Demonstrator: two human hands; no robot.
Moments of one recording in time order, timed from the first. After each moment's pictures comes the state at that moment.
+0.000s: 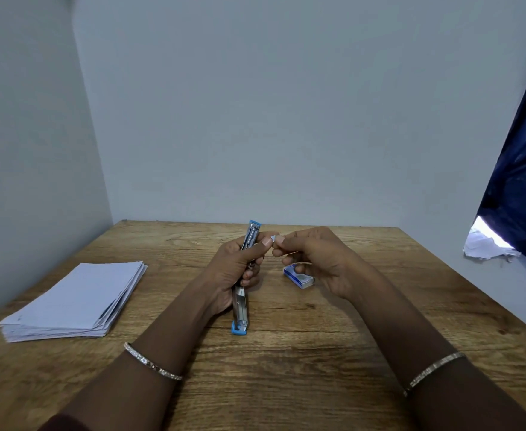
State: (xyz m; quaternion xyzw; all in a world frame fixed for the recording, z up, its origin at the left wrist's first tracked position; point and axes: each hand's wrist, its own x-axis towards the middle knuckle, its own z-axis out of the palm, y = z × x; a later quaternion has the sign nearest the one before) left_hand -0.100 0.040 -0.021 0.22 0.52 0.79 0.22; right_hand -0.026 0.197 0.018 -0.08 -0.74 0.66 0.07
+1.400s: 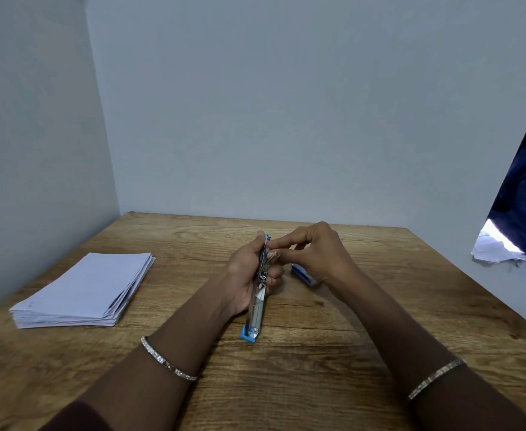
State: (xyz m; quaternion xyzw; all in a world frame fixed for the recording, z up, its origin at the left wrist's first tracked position) left_hand -0.079 0.052 -0.012 0.08 0.48 0.81 0.34; right_hand -0.028 0.185 0.010 0.03 -0.85 0.49 0.21
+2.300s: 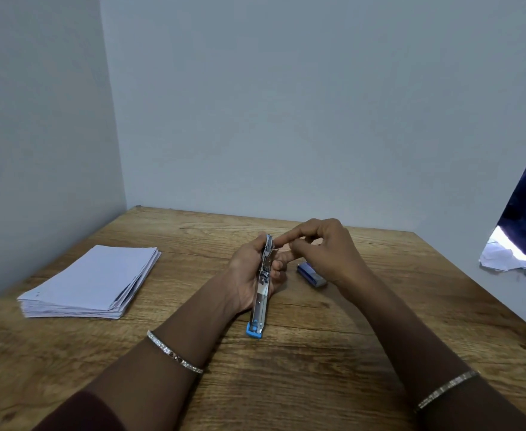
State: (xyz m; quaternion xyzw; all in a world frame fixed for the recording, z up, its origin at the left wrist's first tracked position) left_hand -0.087 0.049 -0.016 0.04 0.38 0.85 0.37; right_hand -0.022 0.180 0.017 0.02 -0.86 0.44 0.24
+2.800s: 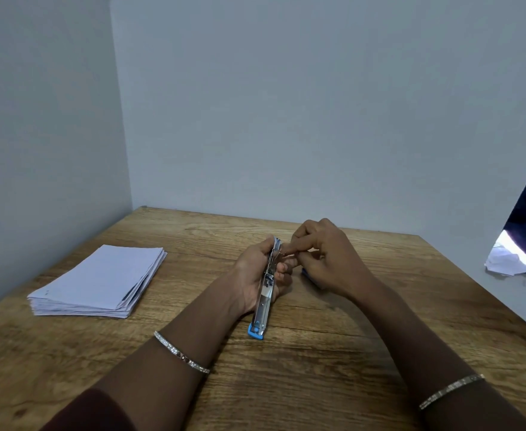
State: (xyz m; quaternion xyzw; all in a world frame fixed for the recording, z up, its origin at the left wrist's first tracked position) left_hand -0.088 0.051 -0.018 0.04 0.37 0.83 0.41; right_hand -0.024 0.187 0.011 0.13 -0.93 0.24 0.26
